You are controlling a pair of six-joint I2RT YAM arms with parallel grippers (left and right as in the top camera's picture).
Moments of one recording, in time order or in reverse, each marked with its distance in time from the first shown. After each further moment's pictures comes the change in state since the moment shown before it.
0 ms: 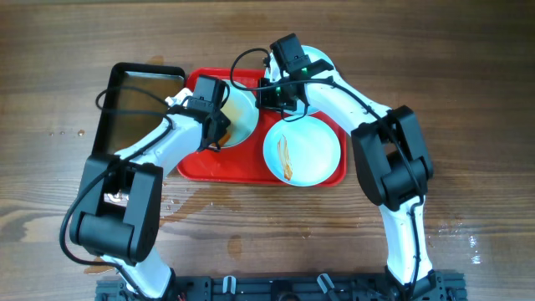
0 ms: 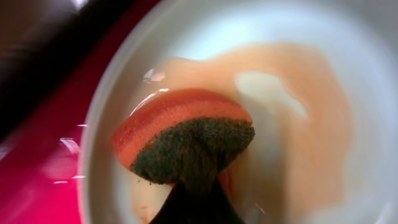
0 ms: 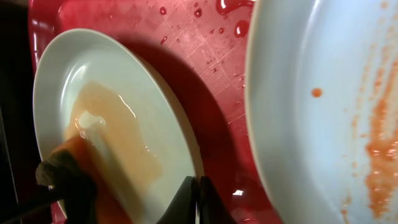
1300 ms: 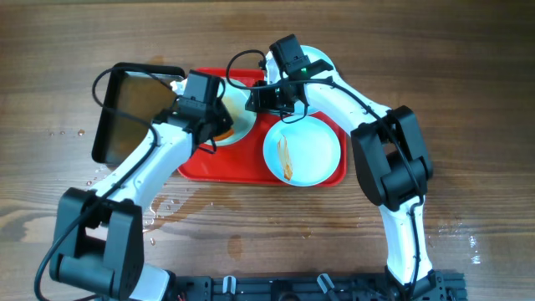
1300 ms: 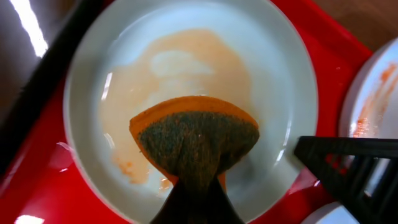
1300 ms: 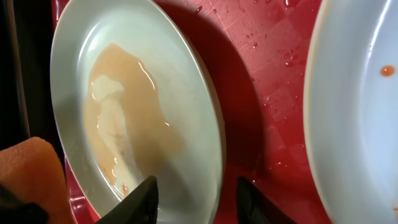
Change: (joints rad) left arm 0.005 -0.188 -0.019 -0.032 0.057 0.223; right arm 0.003 0.000 0.000 -0.019 -0.083 -0.051
